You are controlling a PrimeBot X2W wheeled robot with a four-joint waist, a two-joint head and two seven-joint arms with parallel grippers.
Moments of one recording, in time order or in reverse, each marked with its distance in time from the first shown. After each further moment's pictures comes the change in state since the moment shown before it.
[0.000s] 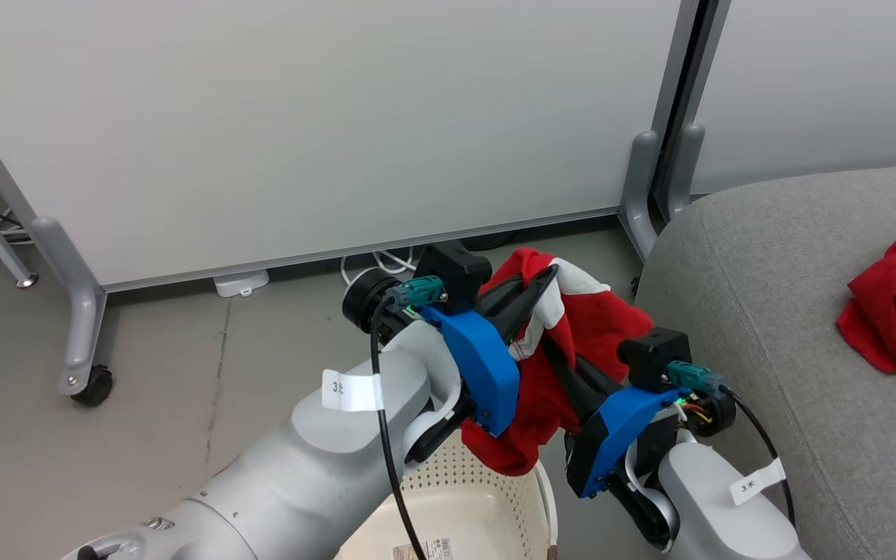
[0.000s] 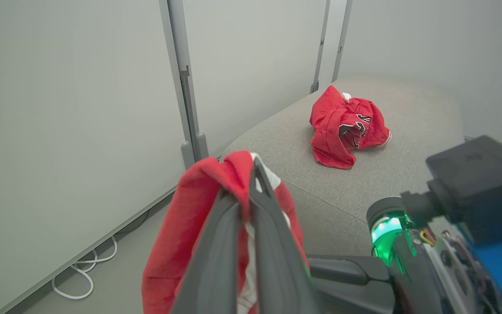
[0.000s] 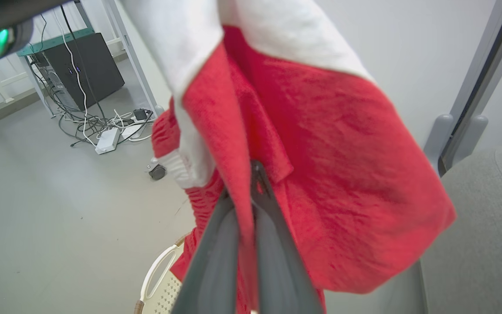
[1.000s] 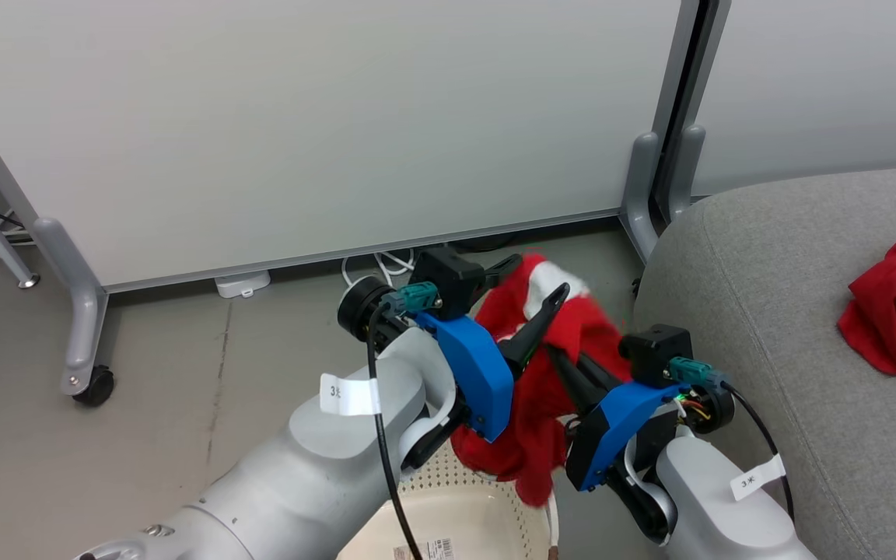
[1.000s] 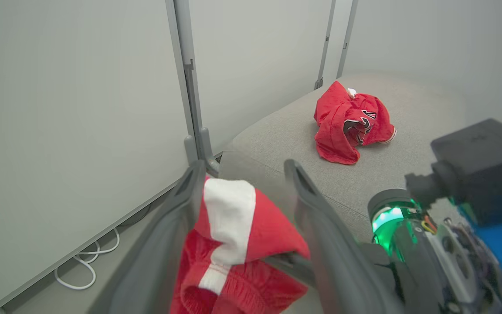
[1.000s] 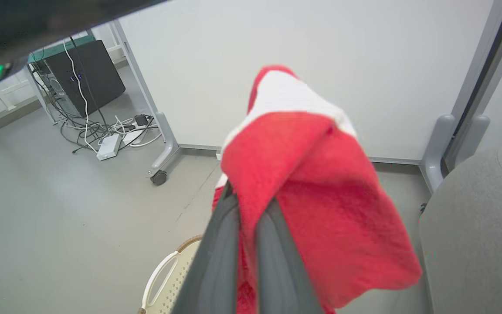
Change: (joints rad) left arm 0.009 0.000 -0.003 0.015 -0.007 0.000 0.000; right arm -0.032 0.000 0.033 0.063 0.050 0.000 -0.044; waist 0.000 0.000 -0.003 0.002
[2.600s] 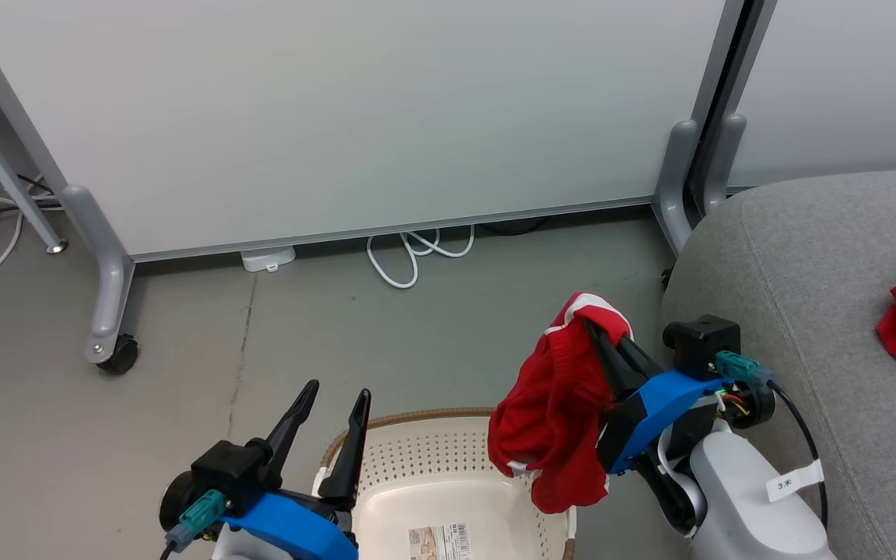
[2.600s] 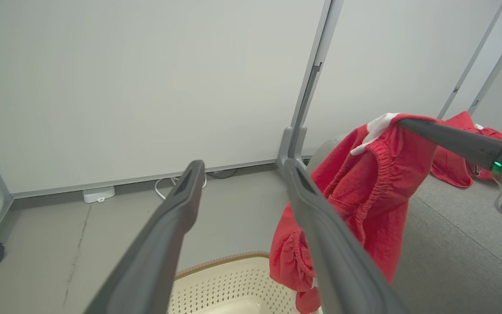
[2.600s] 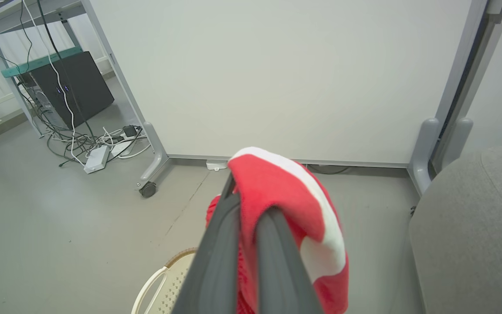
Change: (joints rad) left arm 0.764 0.139 0.850 -0.475 0.579 0.004 -0.014; right arm 0.051 0.000 -0.174 -0.093 -0.100 0.000 0.017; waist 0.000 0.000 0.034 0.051
